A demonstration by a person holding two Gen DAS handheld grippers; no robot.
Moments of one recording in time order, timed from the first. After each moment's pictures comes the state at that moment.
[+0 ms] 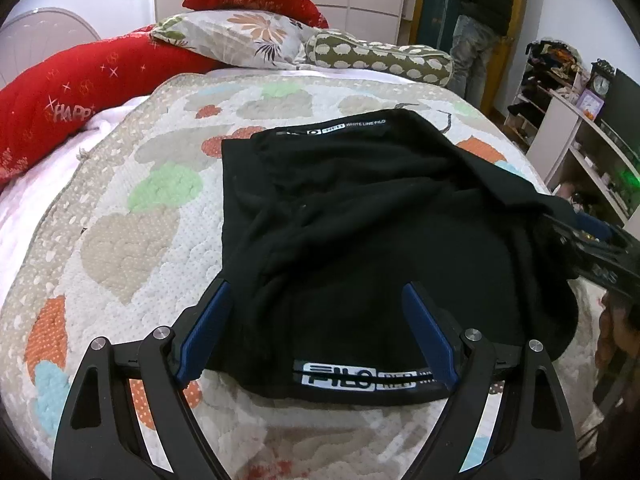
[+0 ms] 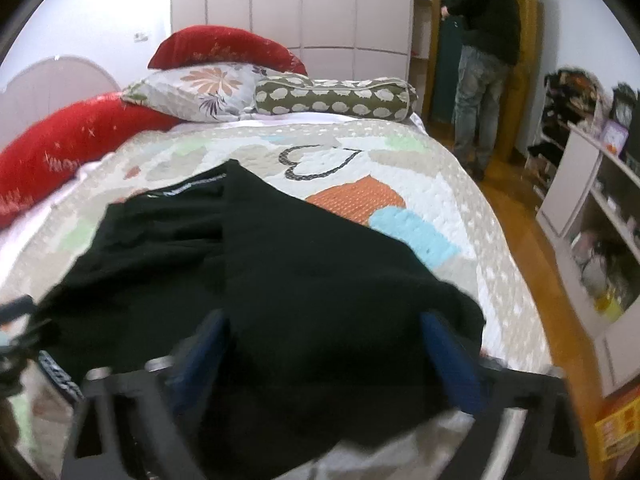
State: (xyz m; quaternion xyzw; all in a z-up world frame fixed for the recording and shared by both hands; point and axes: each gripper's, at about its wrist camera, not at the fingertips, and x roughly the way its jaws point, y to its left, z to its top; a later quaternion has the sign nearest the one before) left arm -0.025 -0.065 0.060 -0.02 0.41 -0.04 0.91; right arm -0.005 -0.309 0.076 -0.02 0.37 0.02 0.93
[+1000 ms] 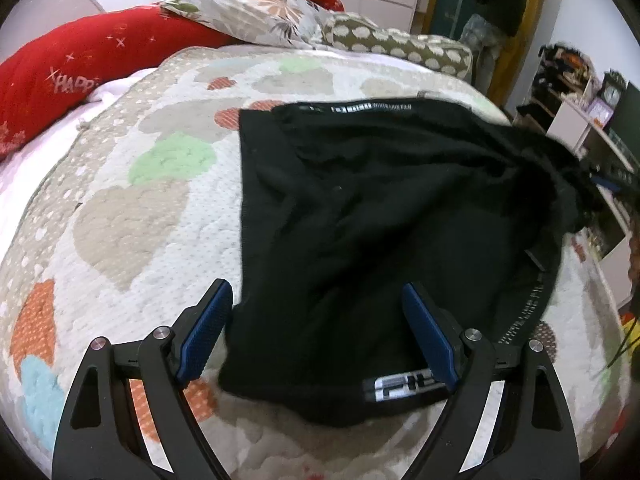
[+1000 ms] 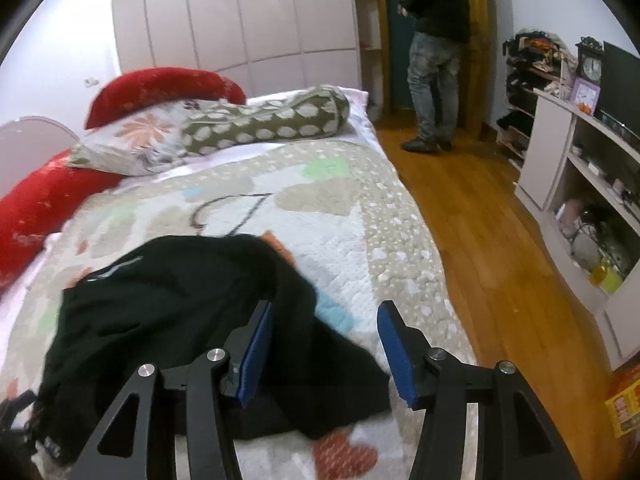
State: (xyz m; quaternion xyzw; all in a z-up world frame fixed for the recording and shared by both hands) left arm -0.020 -0.035 0.043 -0.05 0.43 -0.04 0.90; right arm 0.042 -0.414 0.114 0.07 0.36 -0.02 0.93
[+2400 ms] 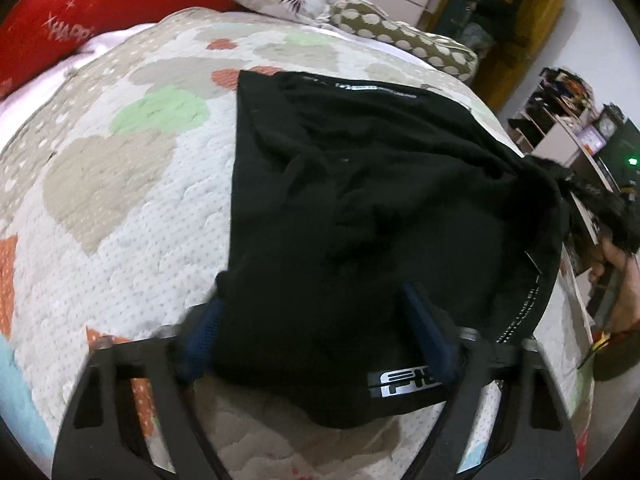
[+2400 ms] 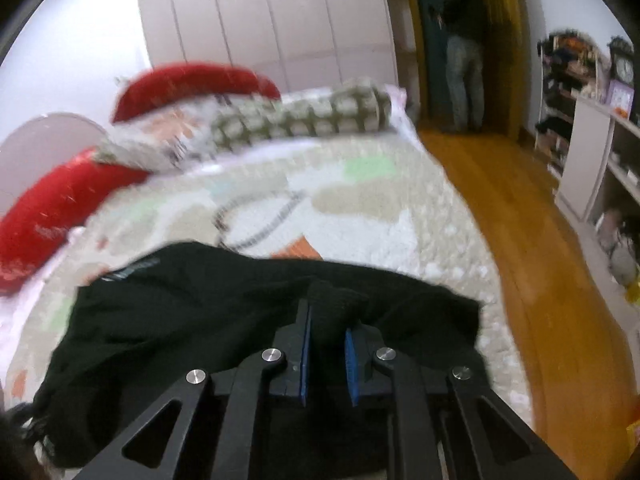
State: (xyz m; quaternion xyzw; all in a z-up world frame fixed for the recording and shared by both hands) left arm -0.008 -0.028 0.022 -0.11 0.46 -0.07 0.88; right arm 0.072 -0.417 0.098 0.07 0.33 0.05 0.94
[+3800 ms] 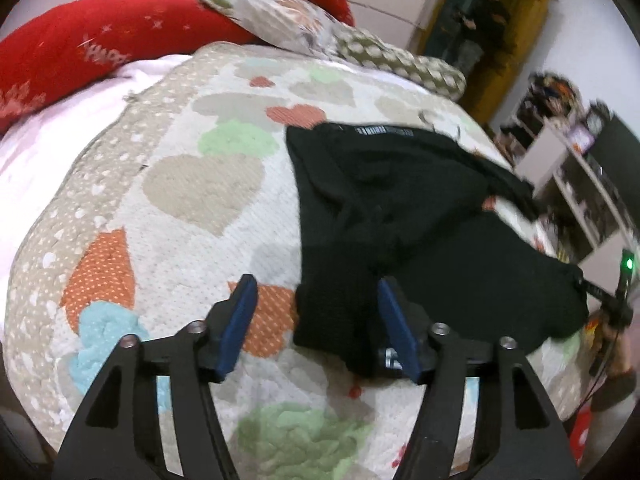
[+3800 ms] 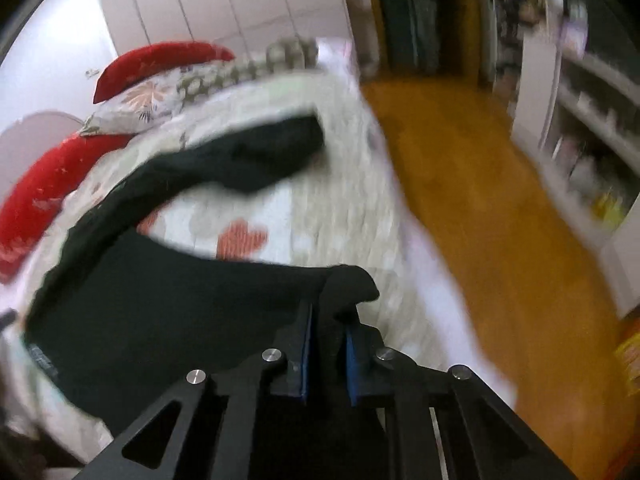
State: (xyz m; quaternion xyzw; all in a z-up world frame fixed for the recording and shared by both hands) left arm -0.077 0.041 0.075 -0.11 0.43 -0.06 0.89; right arm -0.084 -0.484 0.060 0.09 0.40 -0.01 0.91
